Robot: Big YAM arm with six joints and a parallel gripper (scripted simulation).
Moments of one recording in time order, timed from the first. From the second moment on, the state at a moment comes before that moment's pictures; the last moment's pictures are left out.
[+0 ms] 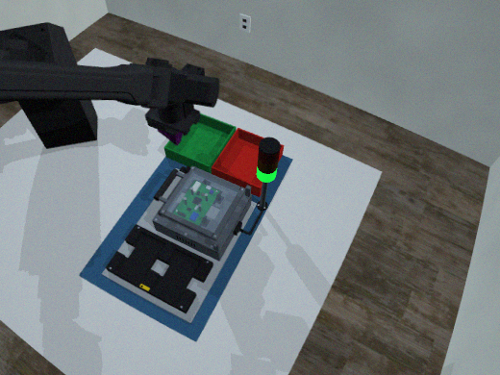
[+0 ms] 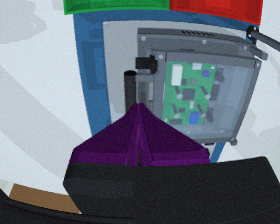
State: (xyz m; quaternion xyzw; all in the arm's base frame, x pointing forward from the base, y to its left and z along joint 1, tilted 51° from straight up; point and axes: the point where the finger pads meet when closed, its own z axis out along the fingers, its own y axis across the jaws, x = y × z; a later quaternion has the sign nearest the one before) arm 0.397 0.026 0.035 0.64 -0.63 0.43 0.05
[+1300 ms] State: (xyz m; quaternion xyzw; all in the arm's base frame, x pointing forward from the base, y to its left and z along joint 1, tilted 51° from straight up) arm 0.431 -0.015 -0.007 0.64 -0.64 0.43 0.05
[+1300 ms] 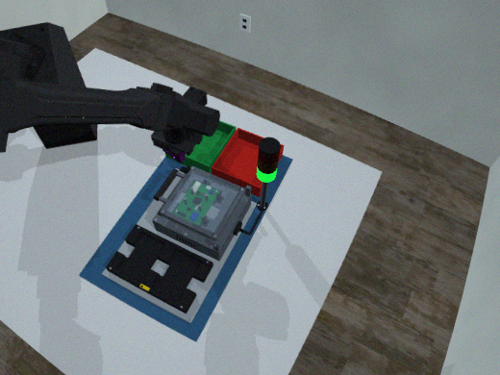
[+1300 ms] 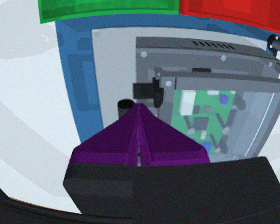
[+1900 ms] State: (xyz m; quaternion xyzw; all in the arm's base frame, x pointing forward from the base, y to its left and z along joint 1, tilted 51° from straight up) arm 0.434 -0.022 -0.019 0.64 -0.64 0.43 0.05
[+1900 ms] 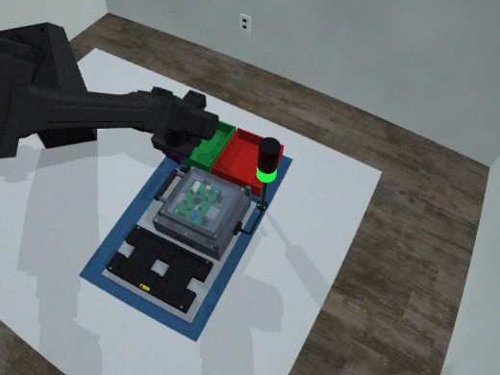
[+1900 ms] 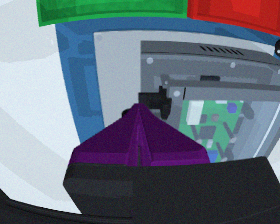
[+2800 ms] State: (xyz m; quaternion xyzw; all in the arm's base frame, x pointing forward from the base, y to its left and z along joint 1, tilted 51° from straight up) arm 0.441 -0.032 -0.026 0.64 -0.64 0.43 0.05
